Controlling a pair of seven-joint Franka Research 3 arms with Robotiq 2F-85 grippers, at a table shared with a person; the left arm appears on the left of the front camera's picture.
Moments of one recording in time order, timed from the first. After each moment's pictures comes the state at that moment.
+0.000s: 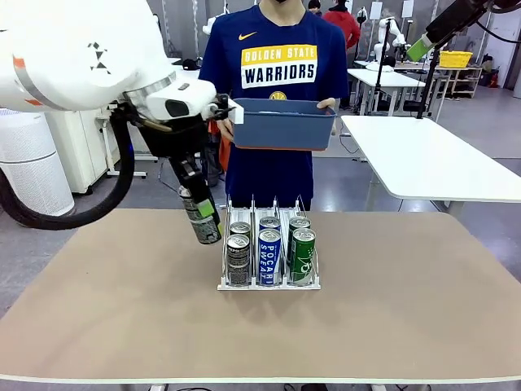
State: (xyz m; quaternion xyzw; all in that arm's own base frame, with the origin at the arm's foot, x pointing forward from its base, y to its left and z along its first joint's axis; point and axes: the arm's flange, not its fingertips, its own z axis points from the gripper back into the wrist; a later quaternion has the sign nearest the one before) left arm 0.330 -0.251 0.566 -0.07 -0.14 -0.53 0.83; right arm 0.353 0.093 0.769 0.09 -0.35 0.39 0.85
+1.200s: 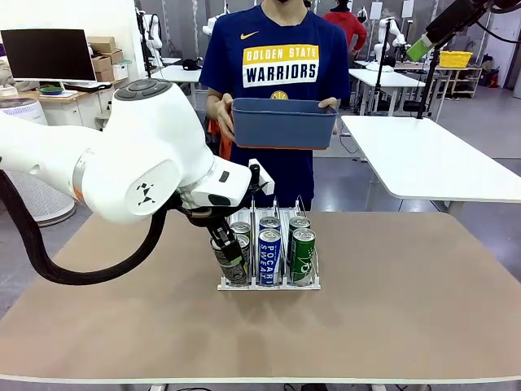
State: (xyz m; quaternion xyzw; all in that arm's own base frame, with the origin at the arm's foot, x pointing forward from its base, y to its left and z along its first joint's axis) left arm 0.317 -0.299 0.455 -0.01 -0.21 -0.54 0.82; right arm 0.353 0.093 0.769 0.09 -0.35 0.39 0.85
